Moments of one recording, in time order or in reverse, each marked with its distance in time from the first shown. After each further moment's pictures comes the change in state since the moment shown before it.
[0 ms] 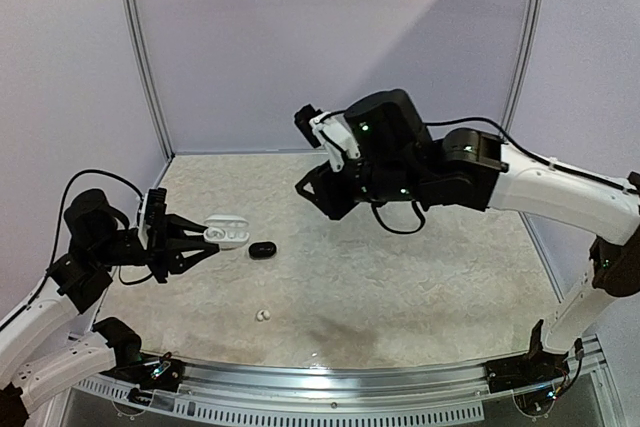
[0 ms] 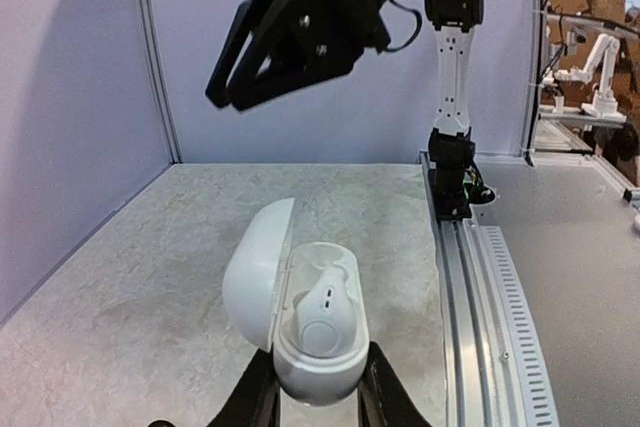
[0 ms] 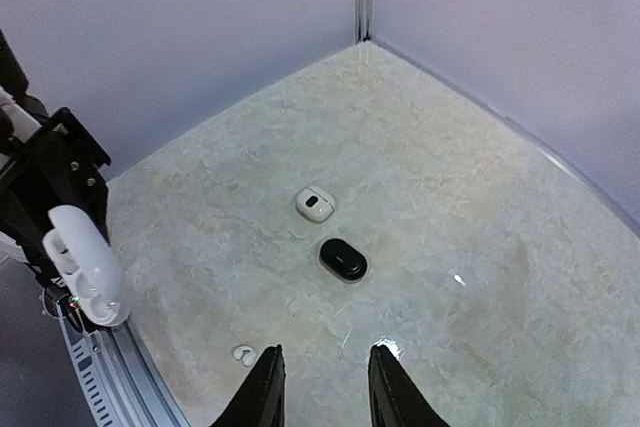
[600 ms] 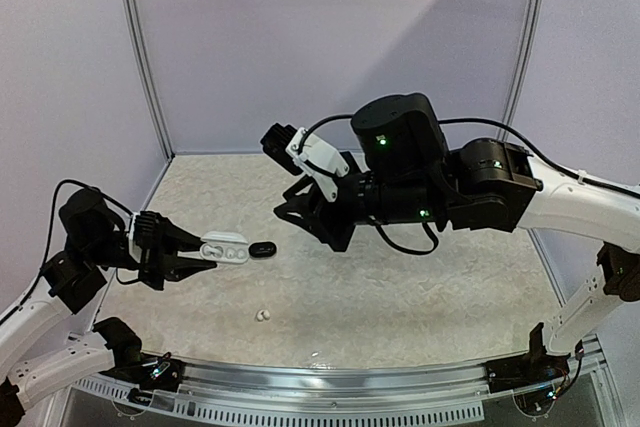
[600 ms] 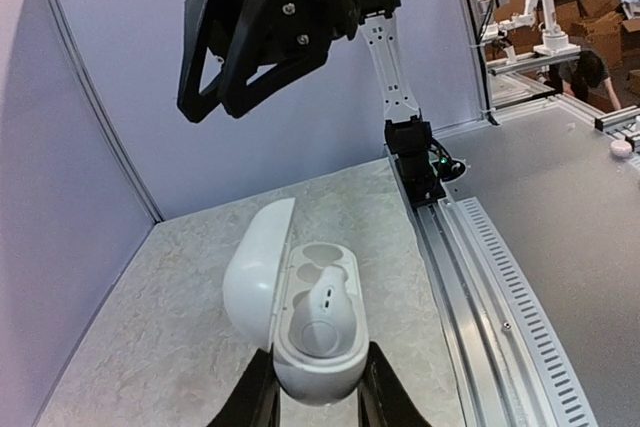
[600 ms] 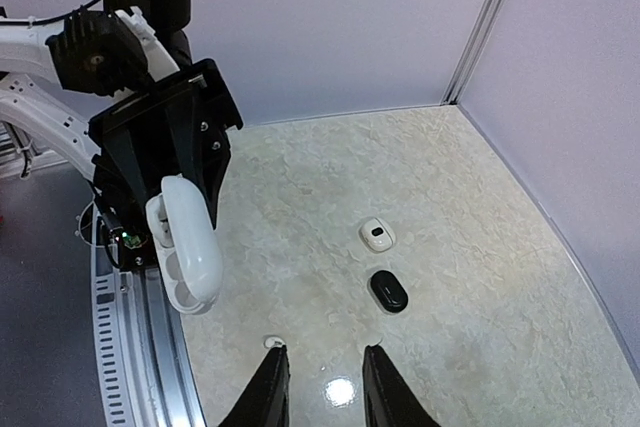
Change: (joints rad) left arm -0.085 -0.021 0.053 -0.081 0.071 0.265; right arm 0.149 -0.071 0.009 0.018 -0.030 -0.286
